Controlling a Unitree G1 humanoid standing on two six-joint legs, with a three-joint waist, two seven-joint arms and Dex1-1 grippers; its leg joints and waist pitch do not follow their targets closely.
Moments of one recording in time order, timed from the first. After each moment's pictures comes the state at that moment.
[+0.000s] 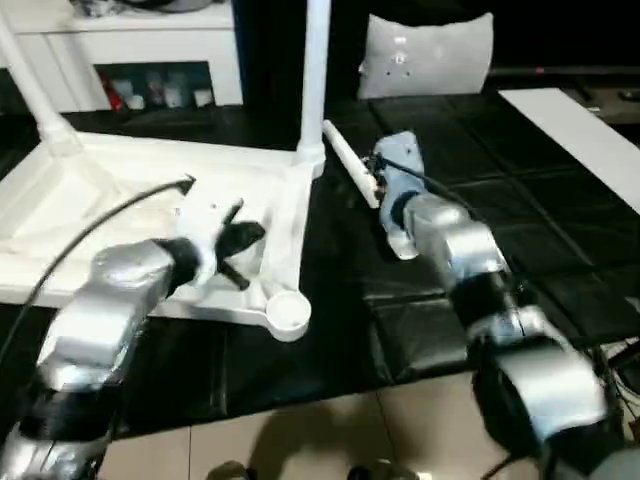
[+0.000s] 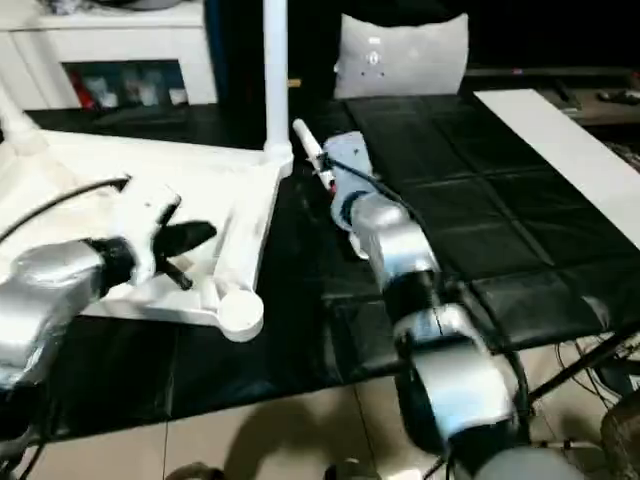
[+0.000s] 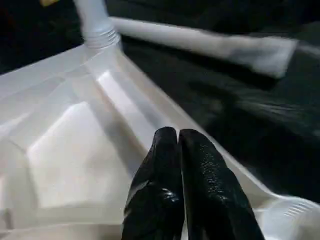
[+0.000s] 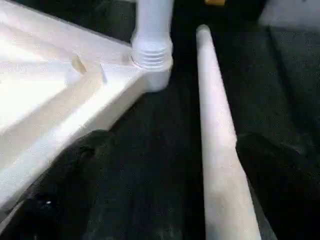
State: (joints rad) left arm -0.29 0.46 0.00 -0.32 -0.17 0.81 -0.64; right arm -0.97 -0.10 0.02 0.90 0.04 0.39 0.27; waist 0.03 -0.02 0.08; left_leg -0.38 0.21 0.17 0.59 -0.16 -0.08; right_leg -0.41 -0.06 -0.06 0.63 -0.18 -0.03
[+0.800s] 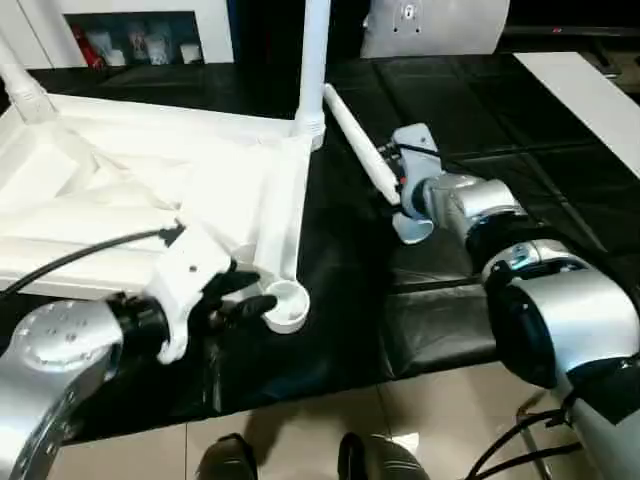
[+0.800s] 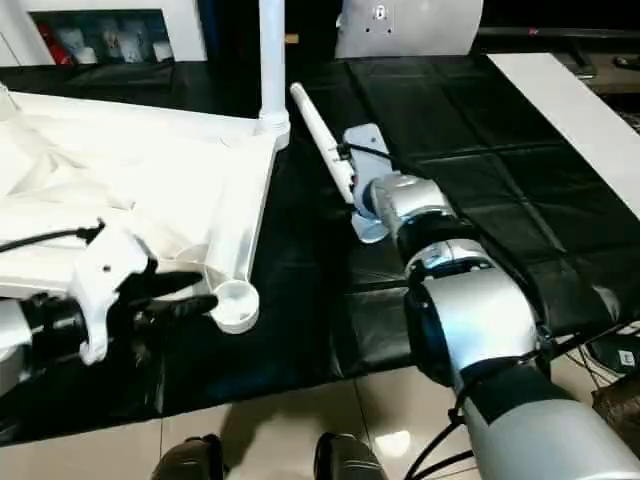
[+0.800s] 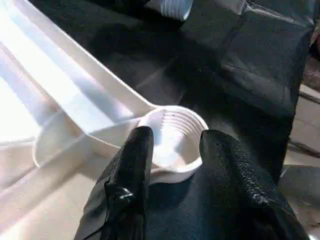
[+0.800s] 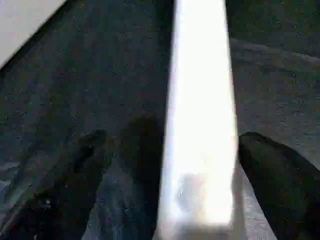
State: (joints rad) left arm -0.09 0.62 0.06 -0.77 -0.36 1.08 -0.71; right arm -1.21 -0.17 0.00 1.31 -0.02 0.43 0.36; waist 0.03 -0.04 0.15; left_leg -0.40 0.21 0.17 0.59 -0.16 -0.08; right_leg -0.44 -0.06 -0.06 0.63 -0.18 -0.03
